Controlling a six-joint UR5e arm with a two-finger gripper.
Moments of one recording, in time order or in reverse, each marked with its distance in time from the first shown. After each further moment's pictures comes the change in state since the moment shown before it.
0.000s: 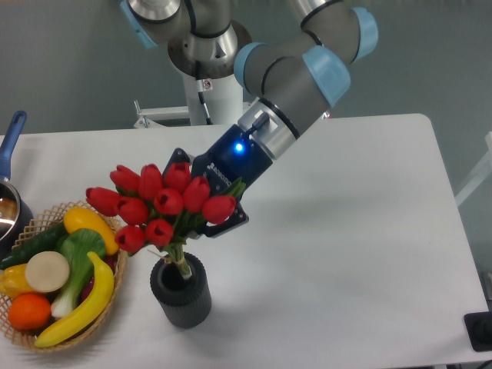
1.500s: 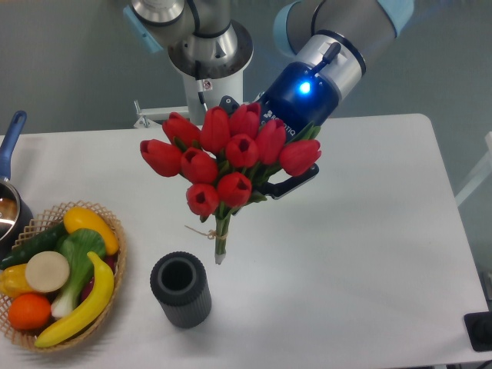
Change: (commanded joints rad) arm 0.127 0.006 0.152 0.000 -0.009 -0.181
